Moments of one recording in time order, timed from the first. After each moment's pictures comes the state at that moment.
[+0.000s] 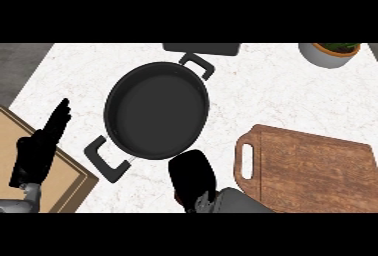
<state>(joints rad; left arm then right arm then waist) -0.04 0.46 -0.10 -1.53 0.07 0.18 0.12 -0.51 -0.04 0.88 -1.46 0.70 0.41 0.80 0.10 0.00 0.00</state>
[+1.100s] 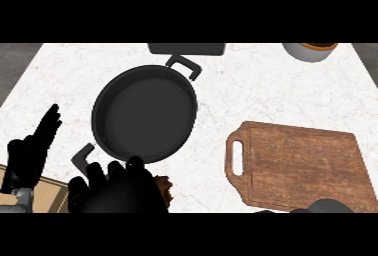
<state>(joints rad) -0.01 0.45 -0.05 -1.50 0.07 0.17 0.12 -0.96 -0.01 1.01 -1.77 0.85 0.00 1.09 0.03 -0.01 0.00</state>
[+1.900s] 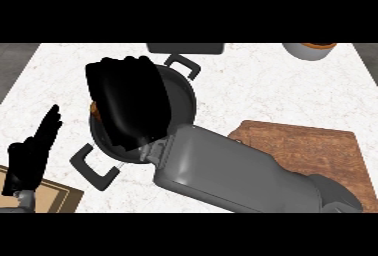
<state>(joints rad) 0.01 0.42 -0.03 -1.53 0.04 0.17 0.12 -1.16 0.00 0.72 -1.31 0.69 -0.24 0.83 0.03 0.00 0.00</state>
